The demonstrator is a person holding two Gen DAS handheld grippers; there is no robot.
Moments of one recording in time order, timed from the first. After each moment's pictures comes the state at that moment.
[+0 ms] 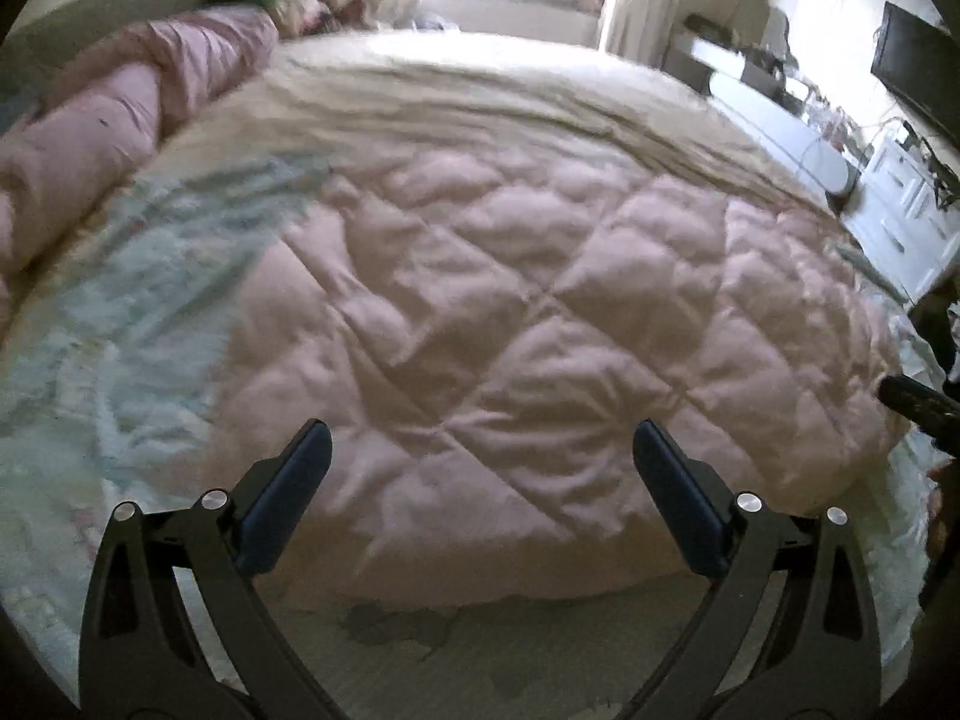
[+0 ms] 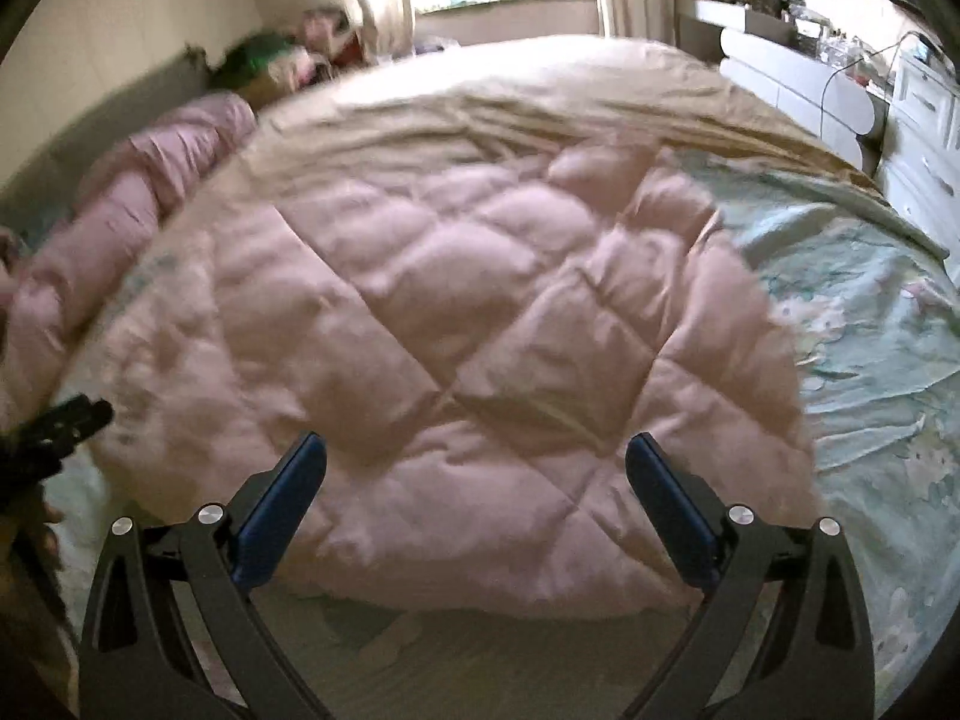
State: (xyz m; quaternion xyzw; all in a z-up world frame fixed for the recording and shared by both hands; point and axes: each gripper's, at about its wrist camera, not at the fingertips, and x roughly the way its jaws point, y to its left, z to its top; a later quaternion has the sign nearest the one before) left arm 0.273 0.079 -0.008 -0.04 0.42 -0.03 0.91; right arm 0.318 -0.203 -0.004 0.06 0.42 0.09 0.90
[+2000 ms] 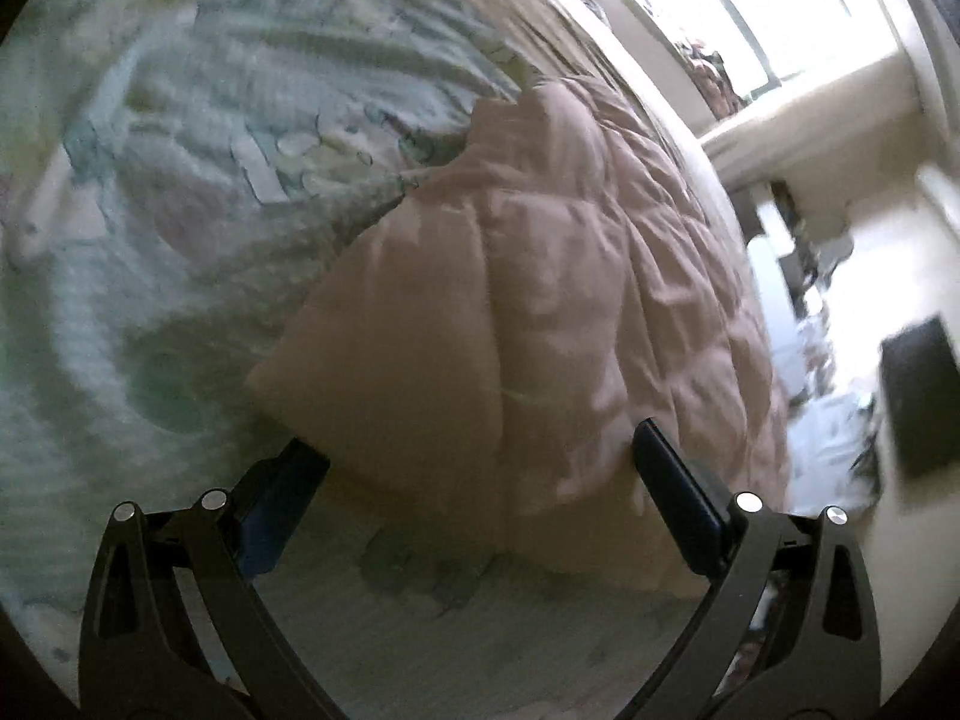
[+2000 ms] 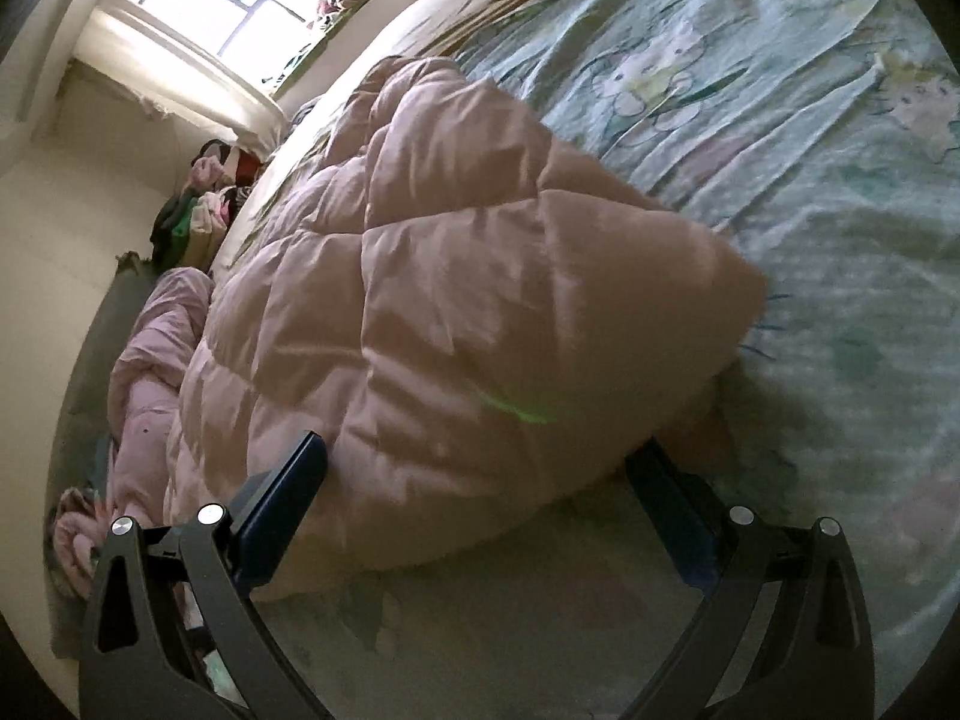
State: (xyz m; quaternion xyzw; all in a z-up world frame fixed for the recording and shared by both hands) left arm 0.257 0.187 -0.097 -0.41 0.45 -0.01 0.80; right arm 0.298 -0.306 -0.085 0.36 0.44 0.03 0.82
